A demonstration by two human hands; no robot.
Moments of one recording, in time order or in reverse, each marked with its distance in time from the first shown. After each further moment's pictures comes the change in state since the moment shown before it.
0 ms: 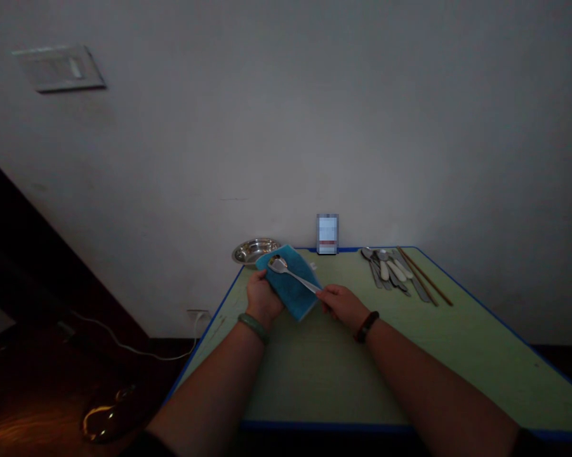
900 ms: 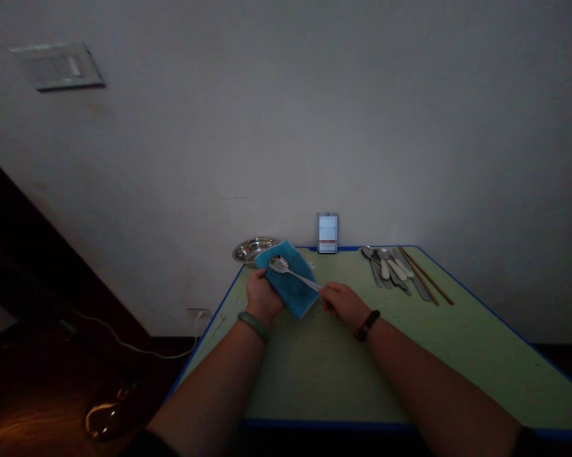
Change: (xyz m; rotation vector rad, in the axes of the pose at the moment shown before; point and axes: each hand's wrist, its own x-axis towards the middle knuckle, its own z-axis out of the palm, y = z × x) left_hand 0.003 0.001 -0.004 -0.028 -0.044 -0.010; right_hand 0.000 0.002 0.000 0.061 0.015 -0.058
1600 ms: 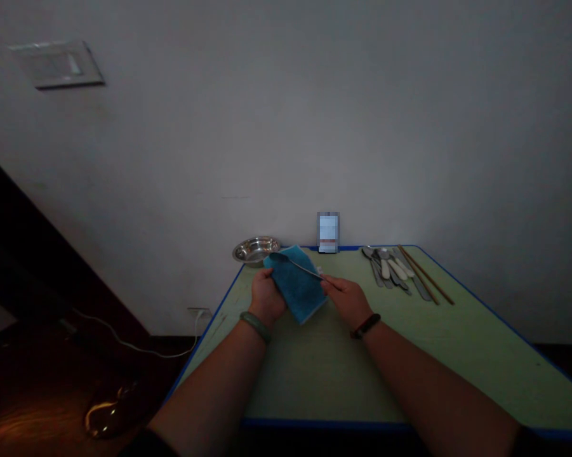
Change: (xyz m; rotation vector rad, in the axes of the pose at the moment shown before) left_hand 0.006 -0.003 -0.004 0.035 -0.088 -0.124; right_hand 0.000 0.002 0.000 -0.091 0.270 -0.292
